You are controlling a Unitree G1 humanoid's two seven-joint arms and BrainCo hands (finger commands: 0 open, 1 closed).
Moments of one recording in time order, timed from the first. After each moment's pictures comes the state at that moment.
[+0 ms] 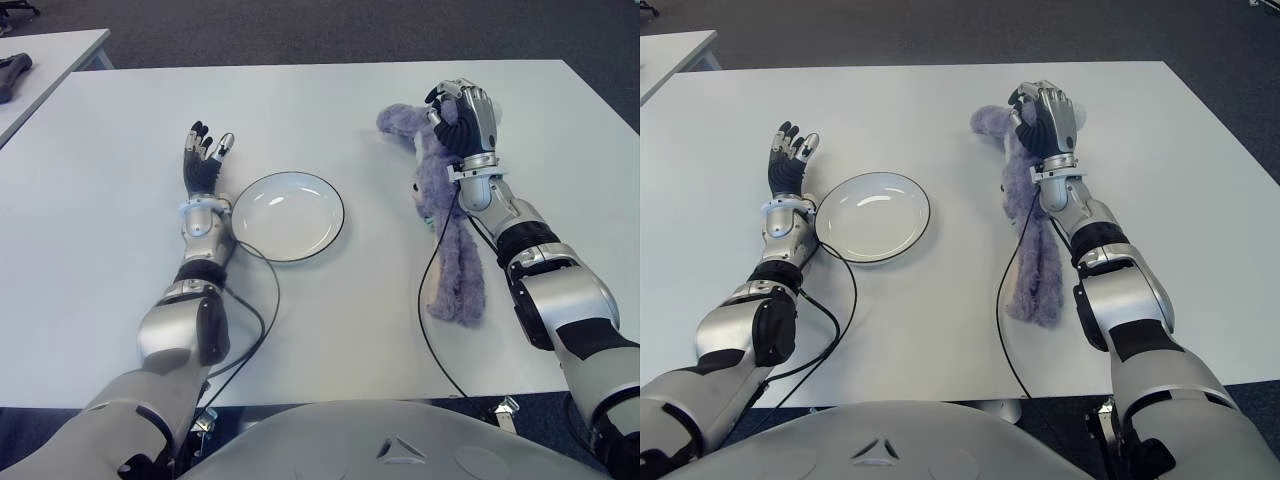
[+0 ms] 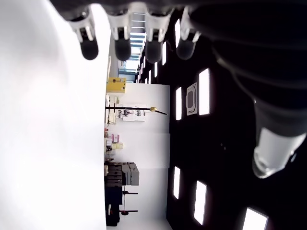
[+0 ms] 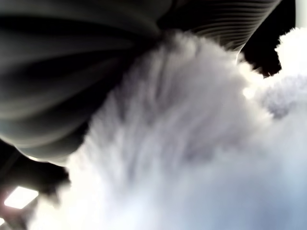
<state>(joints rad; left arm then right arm) -0.62 0.16 0.37 1.15 -0.06 -0.56 0.03 -0.83 -0.42 0.27 1.12 -0.61 -0.69 -0.72</state>
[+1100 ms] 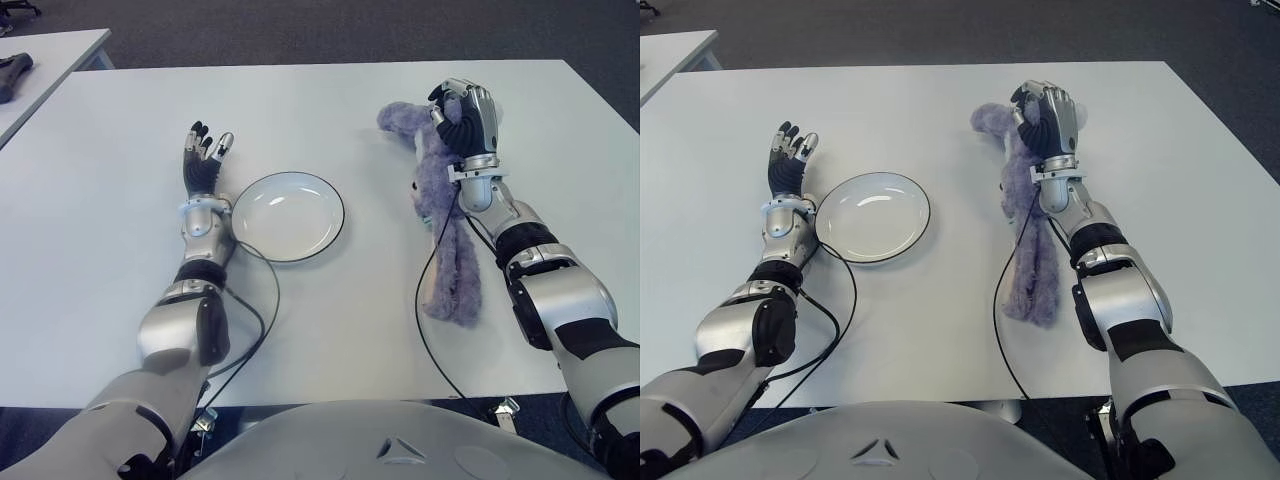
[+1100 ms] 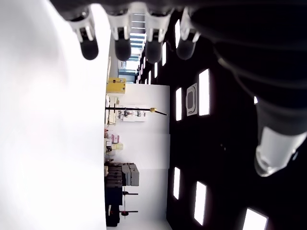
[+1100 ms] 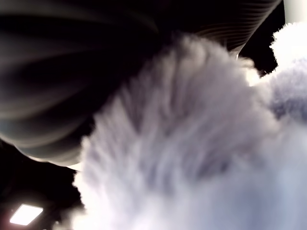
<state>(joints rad) -0.62 0.16 0.37 1.15 -0.06 -0.56 0.03 -0.83 -0.41 0.26 1.14 -0.58 -0.72 -0.73</state>
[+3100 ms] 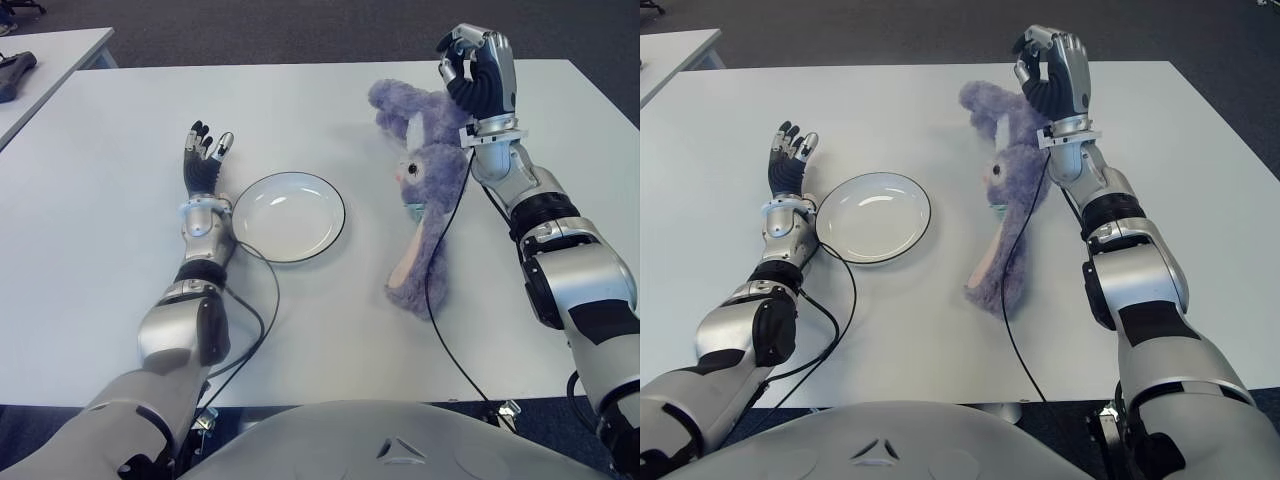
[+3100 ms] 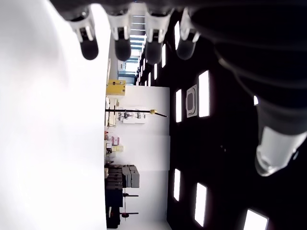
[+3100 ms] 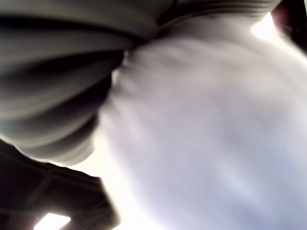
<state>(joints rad) -0.62 0.16 0.37 1.15 -0.06 -0.56 0.03 -0.97 -0.47 0.26 1.10 -0.59 -0.79 -0.70</state>
